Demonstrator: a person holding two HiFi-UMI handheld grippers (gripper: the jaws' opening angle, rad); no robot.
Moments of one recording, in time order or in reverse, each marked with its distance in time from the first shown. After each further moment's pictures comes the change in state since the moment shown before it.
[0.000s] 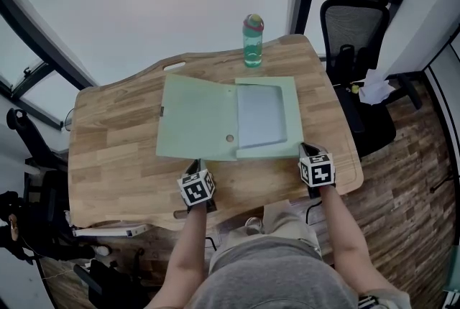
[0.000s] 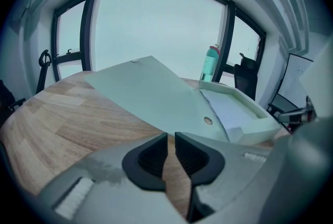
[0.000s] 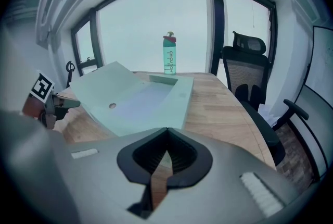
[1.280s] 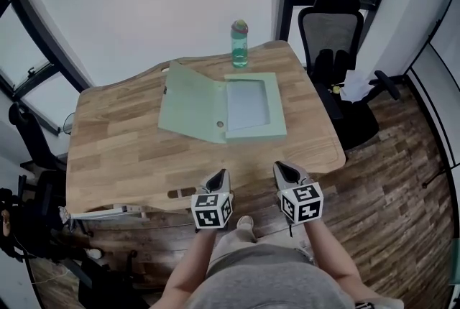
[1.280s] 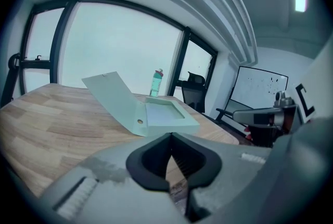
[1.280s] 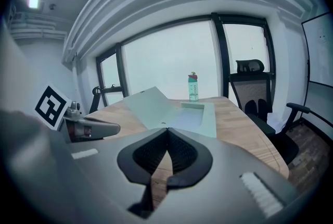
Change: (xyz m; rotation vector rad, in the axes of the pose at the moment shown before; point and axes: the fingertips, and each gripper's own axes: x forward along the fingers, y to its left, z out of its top) left arm -0.180 -0.141 -0.041 0.153 -0.153 -0.376; right arm -0.189 0.131 -0.019 0.020 -0.309 0.168
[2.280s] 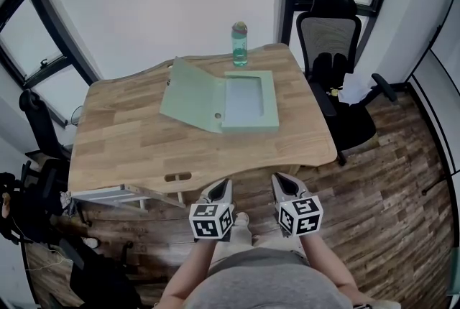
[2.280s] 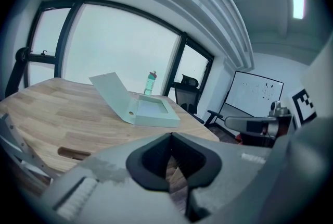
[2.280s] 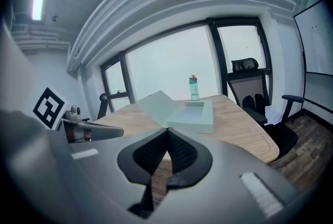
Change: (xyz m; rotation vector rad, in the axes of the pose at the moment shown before) left arm -0.075 -0.076 -0.034 -0.049 -0.020 -0.025; right arm -0.094 0.021 -0.029 0.051 -0.042 0.044
